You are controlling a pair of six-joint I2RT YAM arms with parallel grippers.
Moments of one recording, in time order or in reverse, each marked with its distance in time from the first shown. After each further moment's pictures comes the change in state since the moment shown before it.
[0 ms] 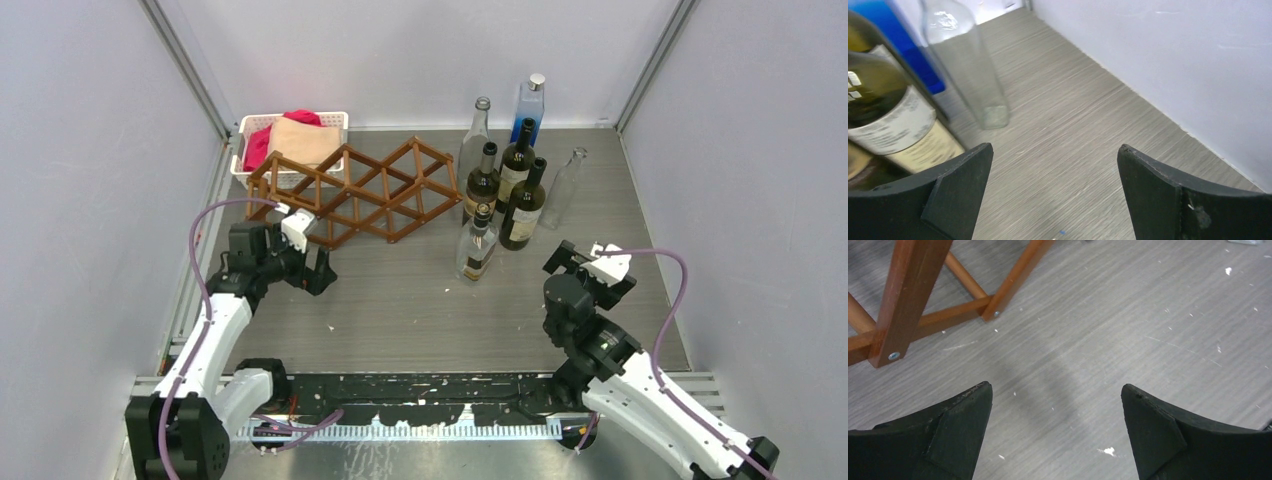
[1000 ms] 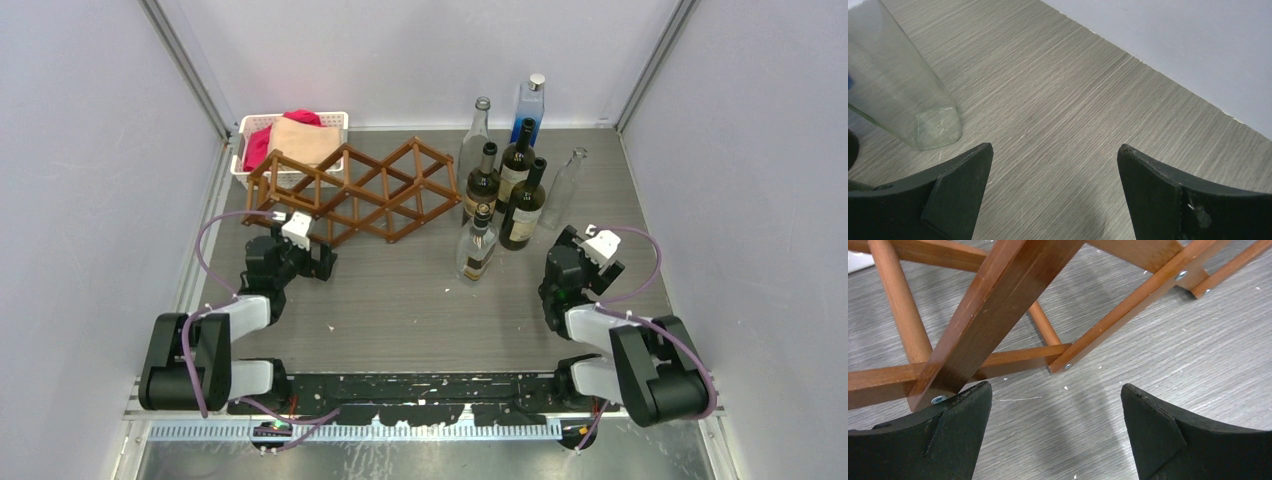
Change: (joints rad) left arm 0.000 0.352 -0.286 0.966 -0.188 -0.116; right arm -0.481 0.790 -0.182 1.004 -0.318 -0.098
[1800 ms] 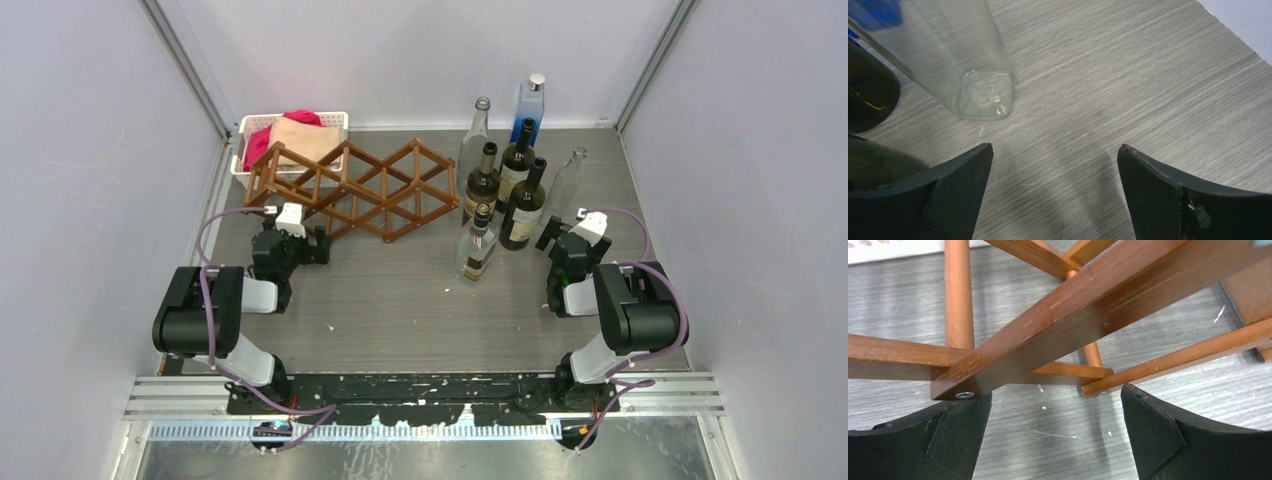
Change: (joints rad) left arm 0.000 0.262 0.037 0.289 -0.175 -0.119; right arm -0.151 0.316 0.067 0.233 -0.478 -0.081
